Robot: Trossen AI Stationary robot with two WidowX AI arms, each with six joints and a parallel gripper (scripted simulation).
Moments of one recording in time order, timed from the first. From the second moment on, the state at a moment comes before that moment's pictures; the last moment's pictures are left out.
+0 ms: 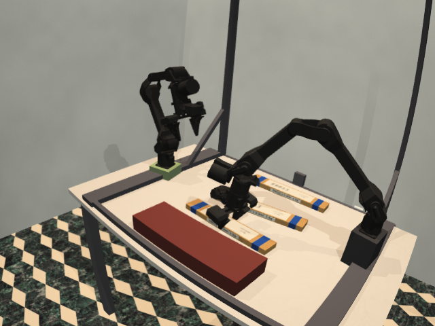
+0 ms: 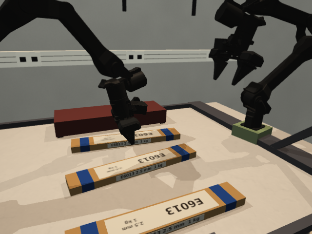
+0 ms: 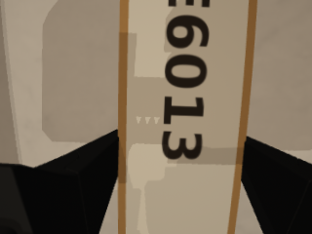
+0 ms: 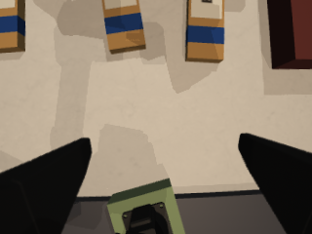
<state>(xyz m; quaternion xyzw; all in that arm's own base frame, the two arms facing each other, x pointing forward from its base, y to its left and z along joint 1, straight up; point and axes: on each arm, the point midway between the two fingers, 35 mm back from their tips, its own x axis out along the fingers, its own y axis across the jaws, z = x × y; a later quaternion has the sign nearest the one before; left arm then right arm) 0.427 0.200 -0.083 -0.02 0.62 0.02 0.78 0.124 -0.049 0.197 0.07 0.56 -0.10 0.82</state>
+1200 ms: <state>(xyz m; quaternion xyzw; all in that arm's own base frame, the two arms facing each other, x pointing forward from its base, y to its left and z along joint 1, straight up) 0.426 0.199 -0.084 -0.03 0.62 0.02 0.78 0.124 -0.049 0.197 0.07 0.56 -0.10 0.82</state>
